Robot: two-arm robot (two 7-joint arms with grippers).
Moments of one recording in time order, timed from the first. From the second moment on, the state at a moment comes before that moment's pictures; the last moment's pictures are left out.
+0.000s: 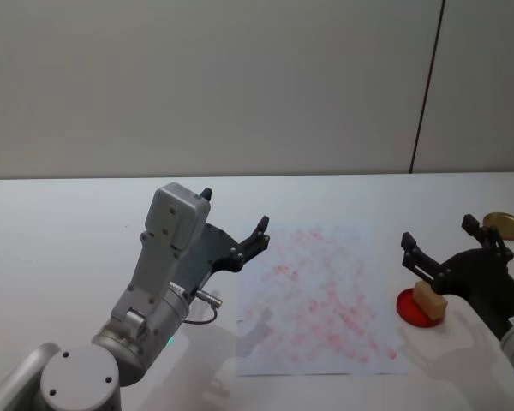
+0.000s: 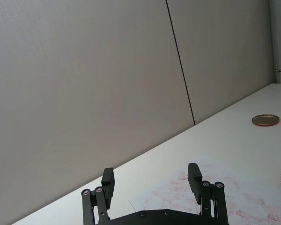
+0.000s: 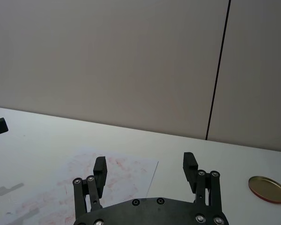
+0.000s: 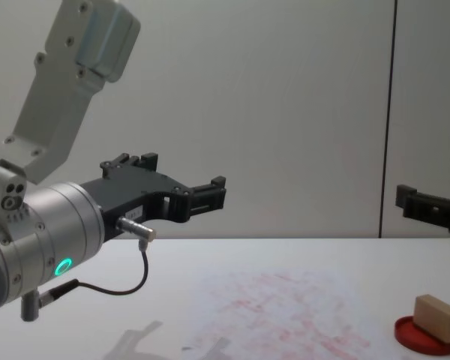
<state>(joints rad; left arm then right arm) -0.24 0.38 0.45 -1.63 -0.20 0.01 -0.01 -0.01 0.34 -0.23 -1.77 0.29 0.03 0.07</state>
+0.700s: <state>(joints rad) -0.24 0.38 0.45 -1.63 -0.20 0.01 -0.01 -0.01 0.34 -0.23 -1.77 0.29 0.04 0.07</state>
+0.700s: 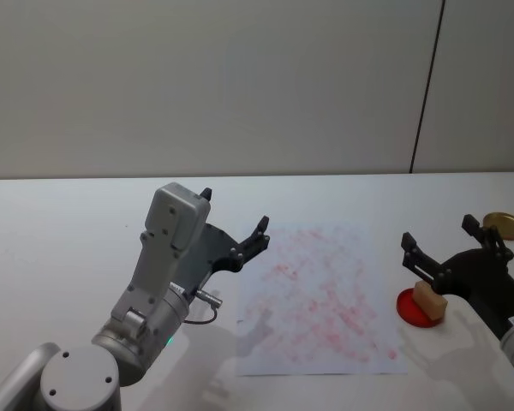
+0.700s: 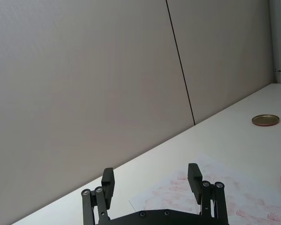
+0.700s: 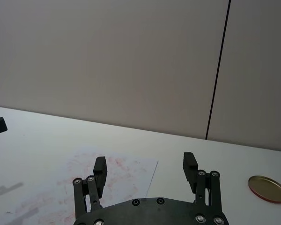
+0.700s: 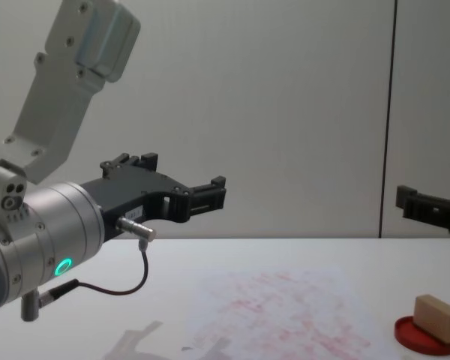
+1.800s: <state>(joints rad) -0.24 0.38 0.45 -1.63 -0.20 0.01 -0.01 0.02 0.34 -0.22 -1.62 0.28 0.17 0.17</state>
